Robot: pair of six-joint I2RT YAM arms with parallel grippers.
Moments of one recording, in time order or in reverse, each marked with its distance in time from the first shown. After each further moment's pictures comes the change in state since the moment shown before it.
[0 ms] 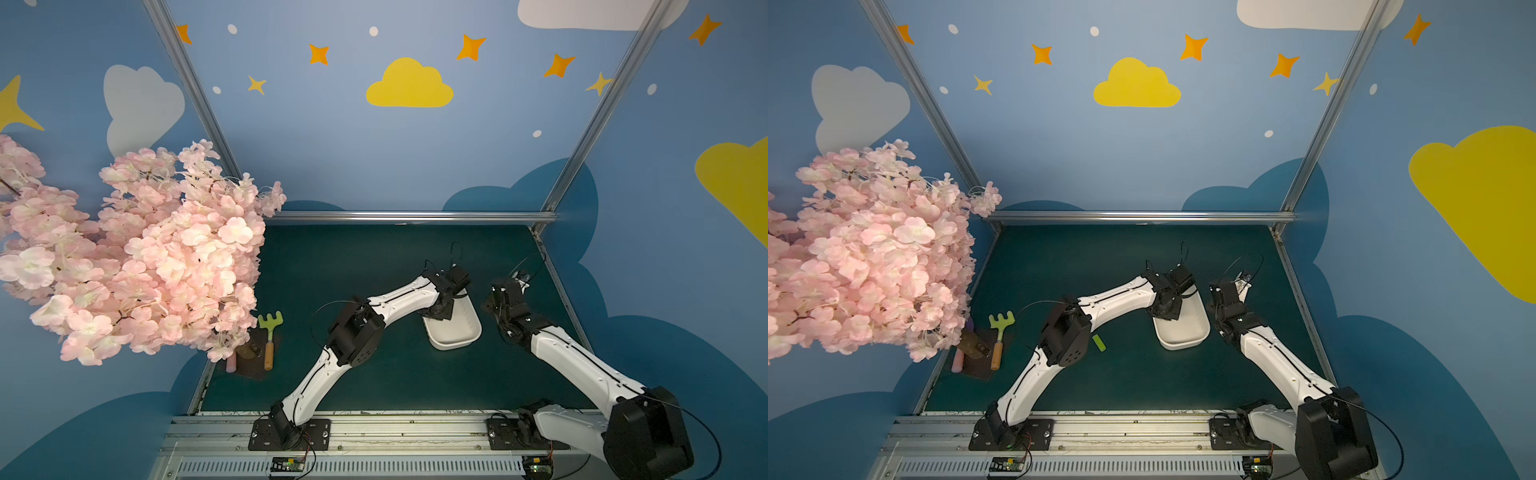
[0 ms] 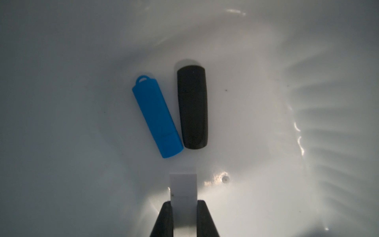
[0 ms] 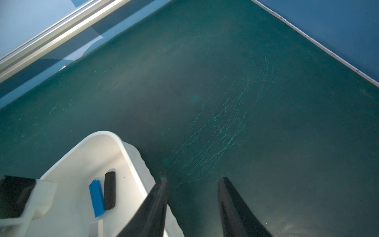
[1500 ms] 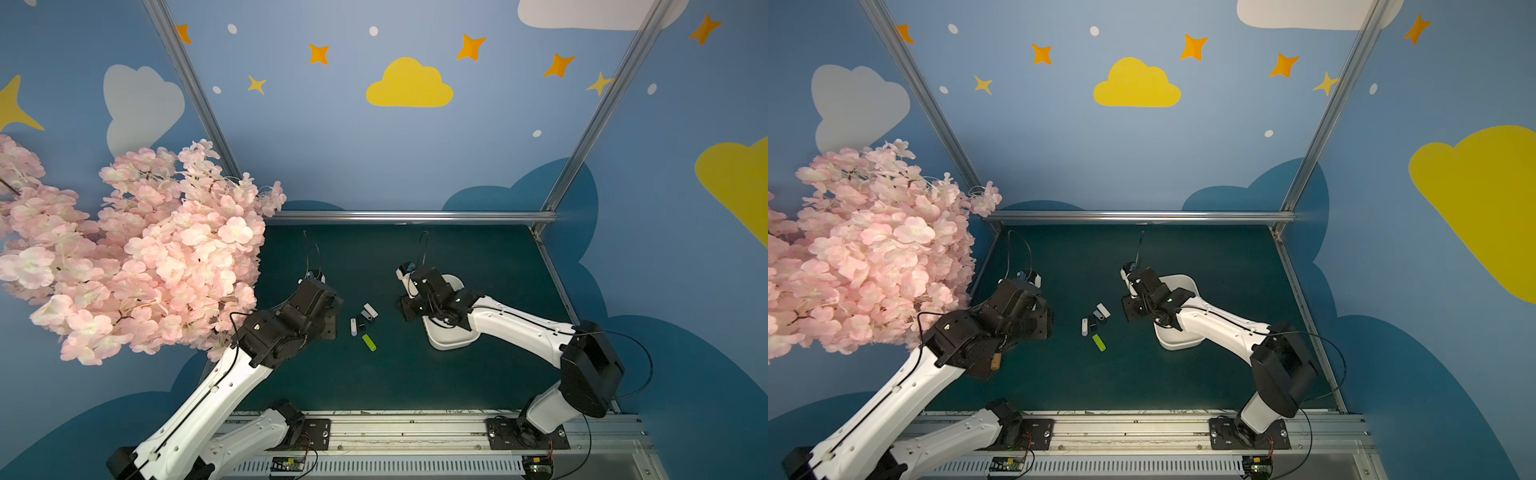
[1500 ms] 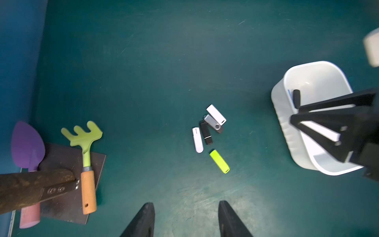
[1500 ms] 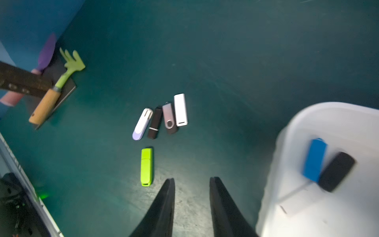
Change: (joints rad) left arm 0.290 -1.475 -0.964 -0.154 -0.172 0.121; right arm 0.520 0.481 0.500 -0.076 -0.483 -0.414
